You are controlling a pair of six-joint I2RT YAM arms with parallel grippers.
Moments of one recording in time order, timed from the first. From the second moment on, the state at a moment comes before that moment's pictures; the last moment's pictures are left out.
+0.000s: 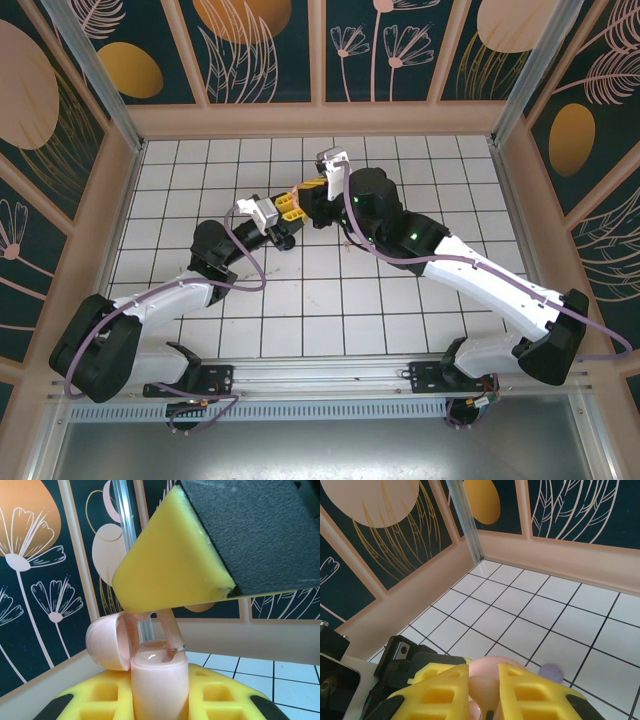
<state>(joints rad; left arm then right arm) -0.56 1.30 0.56 1.05 0.52 0.00 0.95 1.31 1.30 -0.24 0.10 0.28</state>
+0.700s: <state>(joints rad) -0.57 1.30 0.57 1.00 0.52 -0.02 0.96 1.31 1.23 -0.19 0.12 0.27</state>
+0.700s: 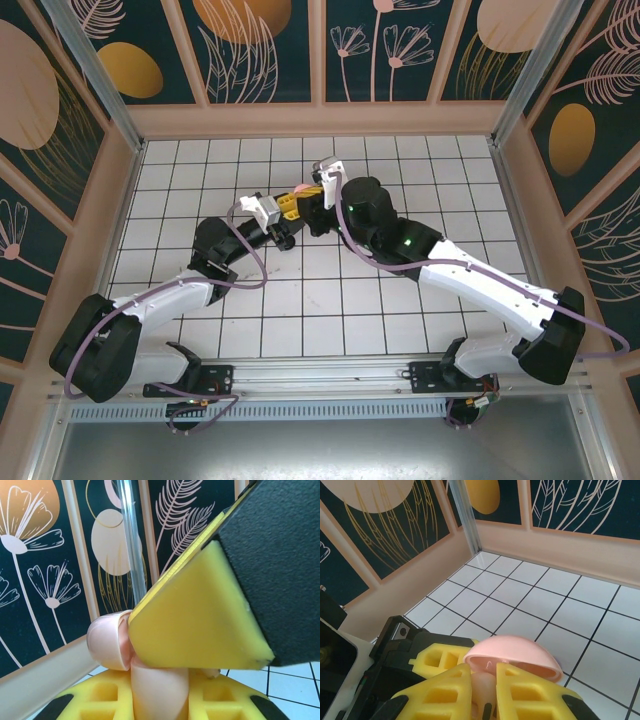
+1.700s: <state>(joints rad) -0.58 1.28 0.60 1.01 0.54 -0.04 0.95 1.12 1.06 0.06 0.00 0.34</state>
